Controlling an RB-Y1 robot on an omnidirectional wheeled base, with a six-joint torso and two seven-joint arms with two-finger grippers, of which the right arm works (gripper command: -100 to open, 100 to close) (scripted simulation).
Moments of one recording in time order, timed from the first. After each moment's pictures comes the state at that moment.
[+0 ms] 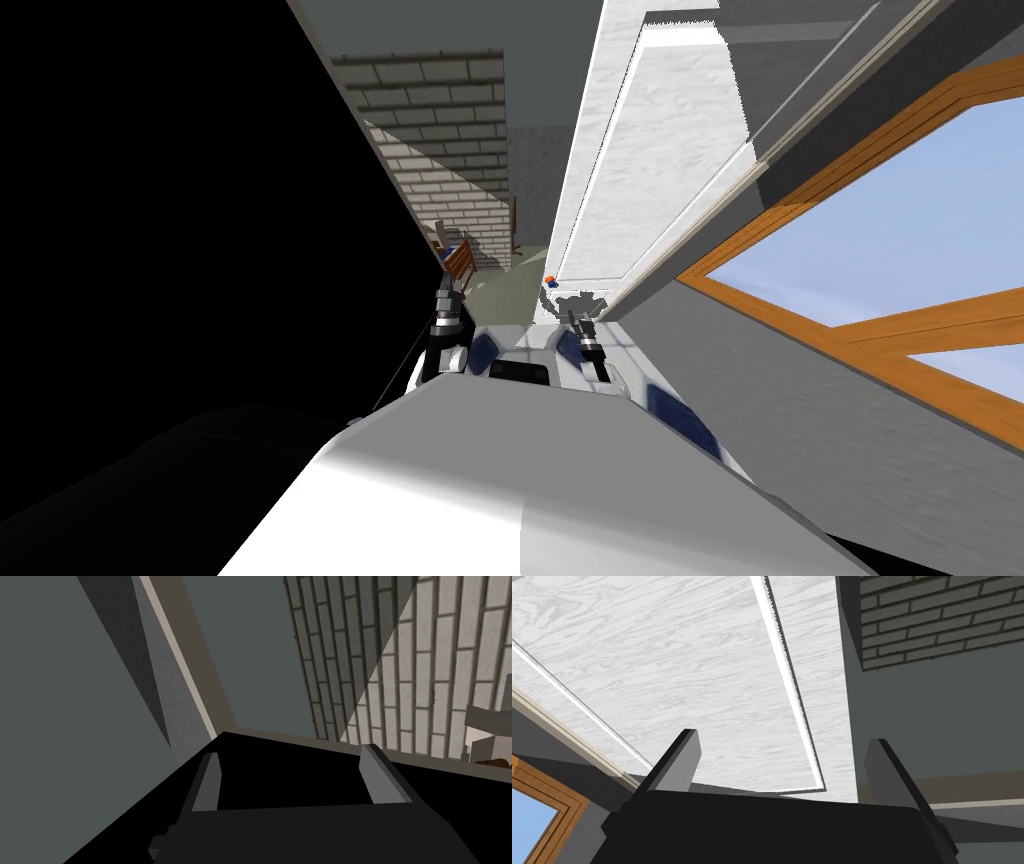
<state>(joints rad) 0.08 -0.15 -0.19 -1.06 0.32 -0.84 0.84</state>
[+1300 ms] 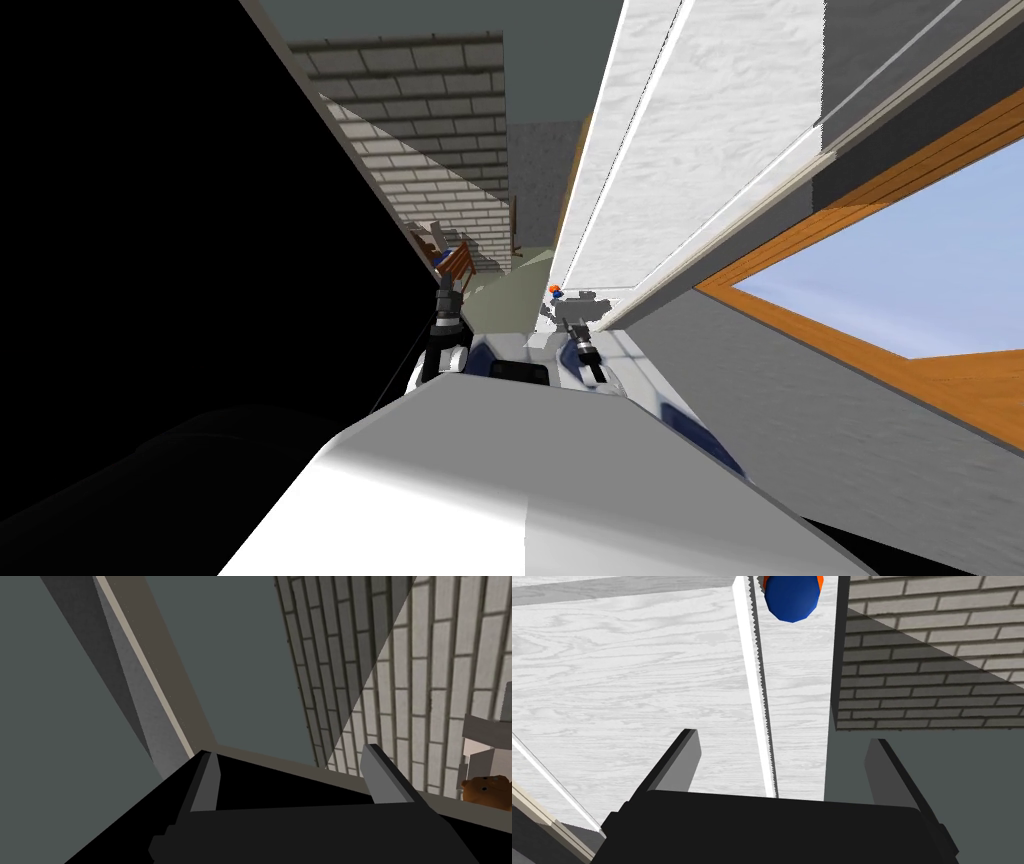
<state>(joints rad) 0.00 -0.16 -0.21 -0.83 0.40 -0.88 1.02</state>
